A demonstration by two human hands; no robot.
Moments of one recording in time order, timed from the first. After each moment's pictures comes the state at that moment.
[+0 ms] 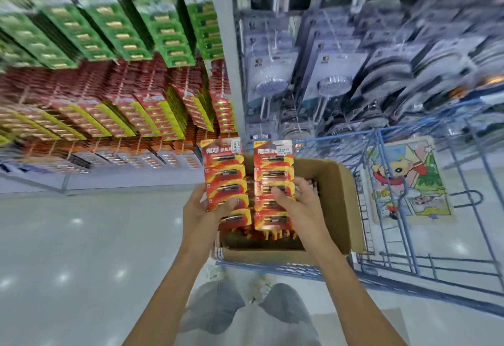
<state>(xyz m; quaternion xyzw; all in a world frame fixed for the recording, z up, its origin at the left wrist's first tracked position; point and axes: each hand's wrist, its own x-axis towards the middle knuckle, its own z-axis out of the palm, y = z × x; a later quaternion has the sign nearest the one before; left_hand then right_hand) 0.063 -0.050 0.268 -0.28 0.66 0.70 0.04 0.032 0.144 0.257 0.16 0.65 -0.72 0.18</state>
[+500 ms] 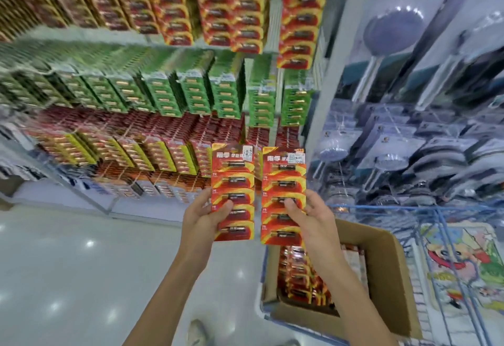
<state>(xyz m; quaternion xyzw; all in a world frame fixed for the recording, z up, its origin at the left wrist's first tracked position) 0.066 -0.203 0.359 -0.23 0.60 0.76 -0.06 0.019 0.000 0.372 0.03 0.63 -0.76 0.16</state>
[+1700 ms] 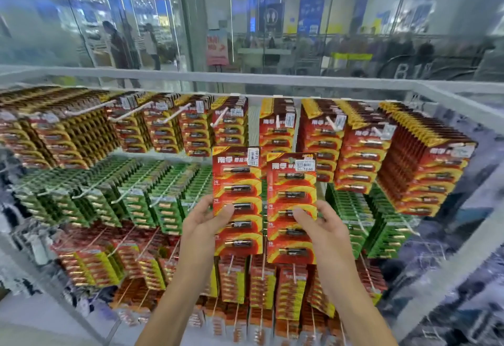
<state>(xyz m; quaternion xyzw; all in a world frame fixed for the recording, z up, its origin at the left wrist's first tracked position) -0.116 -0.504 0.491 -0.11 0.55 0.81 -0.17 -0.139 -0.301 0.520 -0.04 0.59 -0.80 0.09</state>
